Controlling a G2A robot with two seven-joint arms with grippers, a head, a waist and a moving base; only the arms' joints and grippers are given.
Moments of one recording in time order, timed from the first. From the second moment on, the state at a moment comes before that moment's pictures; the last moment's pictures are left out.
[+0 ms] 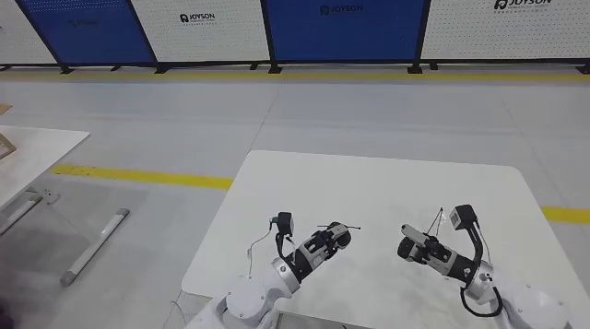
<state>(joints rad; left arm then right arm) 1.60 -1.18 -1.12 -1.83 -0.31 -0.08 -0.21 -1.39 -1.04 1.25 -1.60 0.33 -0.20 0.81</state>
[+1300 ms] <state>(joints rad) 1.60 -1.18 -1.06 -1.87 -0.17 -0.14 -0.18 -1.39 -1.04 1.25 -1.60 0.33 -0.20 0.81</state>
